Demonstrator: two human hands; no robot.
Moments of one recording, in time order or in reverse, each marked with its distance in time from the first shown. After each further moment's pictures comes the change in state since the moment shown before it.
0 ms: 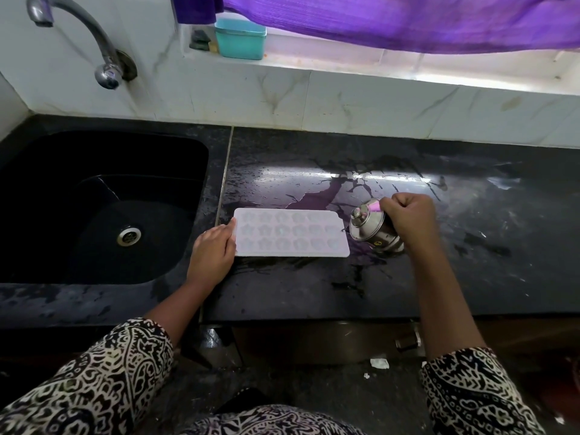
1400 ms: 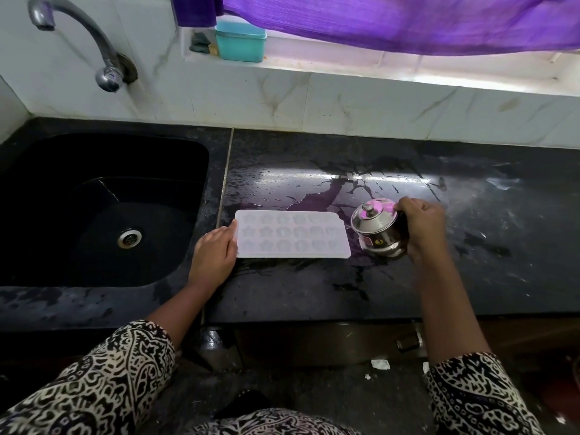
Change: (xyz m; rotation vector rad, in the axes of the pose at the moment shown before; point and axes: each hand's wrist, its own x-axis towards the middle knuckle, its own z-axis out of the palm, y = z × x) left_hand 0.001 -0.003 0.001 0.005 -0.021 -0.016; right_hand -0.003 0.001 -0.003 0.392 0.130 0.246
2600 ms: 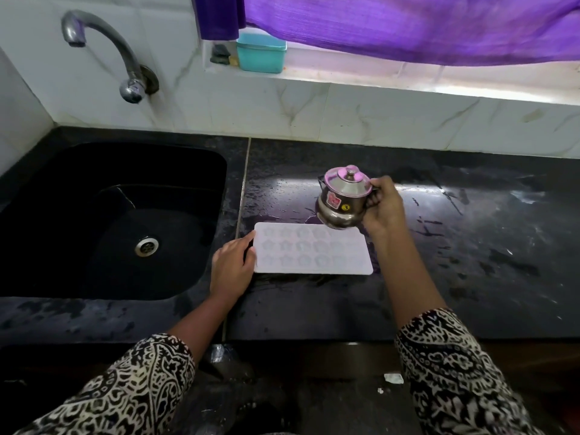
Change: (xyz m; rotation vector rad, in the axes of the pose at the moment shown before) left_hand 0.008 -0.003 -0.001 -0.156 0.050 -0.089; right_hand 0.021 -0.012 0.110 0.594 -0.077 0.342
